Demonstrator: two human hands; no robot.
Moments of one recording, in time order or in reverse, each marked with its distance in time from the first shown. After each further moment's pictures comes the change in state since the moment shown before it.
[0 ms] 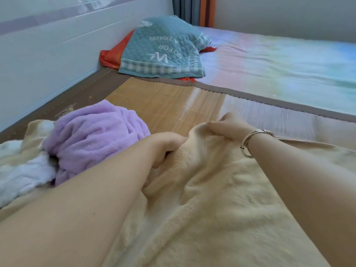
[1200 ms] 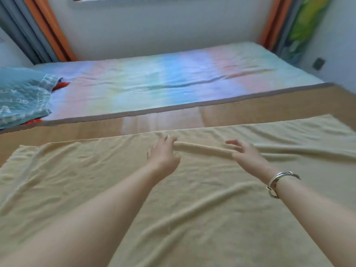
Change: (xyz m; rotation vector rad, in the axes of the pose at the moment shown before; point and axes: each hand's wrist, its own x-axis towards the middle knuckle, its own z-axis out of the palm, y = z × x) left_hand -0.213 0.168 0.463 0.655 0.157 0.745; right_hand -0.355 0.433 -0.307 0.429 0.374 0.262
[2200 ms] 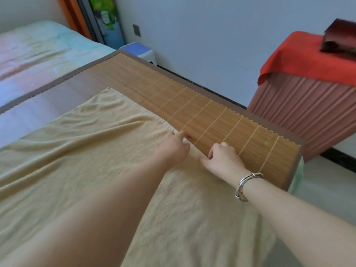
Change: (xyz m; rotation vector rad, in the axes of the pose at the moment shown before) left_hand -0.058 0.481 0.429 0.189 -0.546 0.639; right_hand -0.167 0.364 -0.360 -0.412 0.348 0.642
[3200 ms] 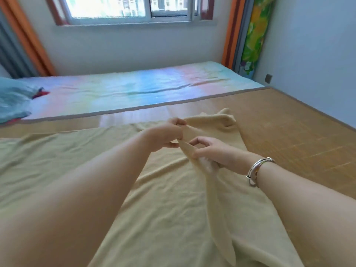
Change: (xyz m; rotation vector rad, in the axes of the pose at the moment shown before) left_hand -0.442 -0.272 -0.177 -0.797 0.467 -0.358; right_hand -0.319 -0.335 0.122 0.403 -0.614 -0.785
